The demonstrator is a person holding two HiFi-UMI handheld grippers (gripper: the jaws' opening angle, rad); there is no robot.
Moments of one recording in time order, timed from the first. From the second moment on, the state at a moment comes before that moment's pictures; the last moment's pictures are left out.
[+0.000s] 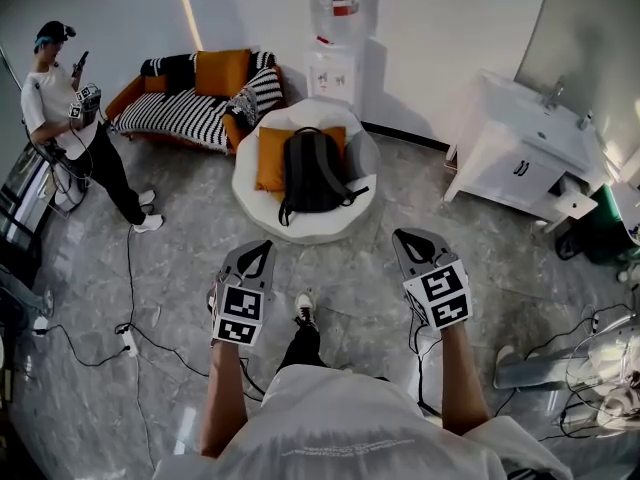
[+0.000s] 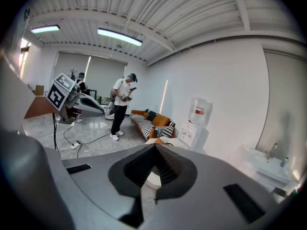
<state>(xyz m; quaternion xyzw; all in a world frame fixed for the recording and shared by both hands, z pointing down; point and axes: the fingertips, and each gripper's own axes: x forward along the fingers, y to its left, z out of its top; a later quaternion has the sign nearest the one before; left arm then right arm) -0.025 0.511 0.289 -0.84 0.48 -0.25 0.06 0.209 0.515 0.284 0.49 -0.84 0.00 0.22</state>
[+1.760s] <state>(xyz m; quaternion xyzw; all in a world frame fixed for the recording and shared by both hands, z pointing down) -0.109 0.180 0.334 -0.86 0.43 -0.27 0.01 0.073 0.210 0.312 0.41 -0.88 0.10 0.23</state>
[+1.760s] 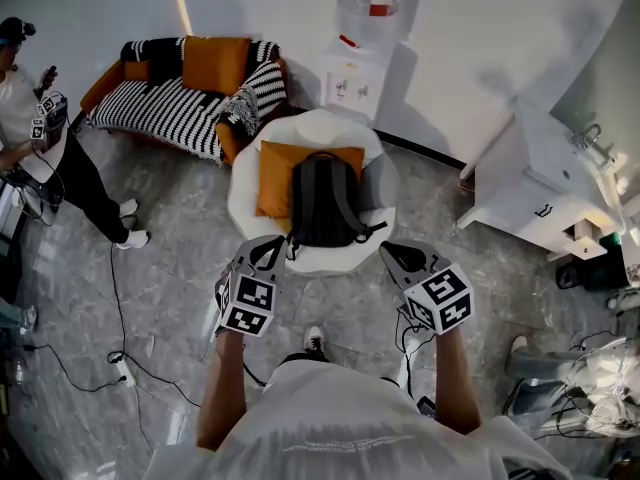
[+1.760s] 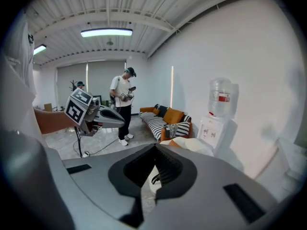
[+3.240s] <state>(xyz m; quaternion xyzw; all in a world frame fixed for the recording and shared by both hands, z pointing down) -0.128 0.031 0.366 -0.87 0.43 -0.26 -0.04 0.056 0.041 0.336 0.41 -0.87 0.14 0.24</state>
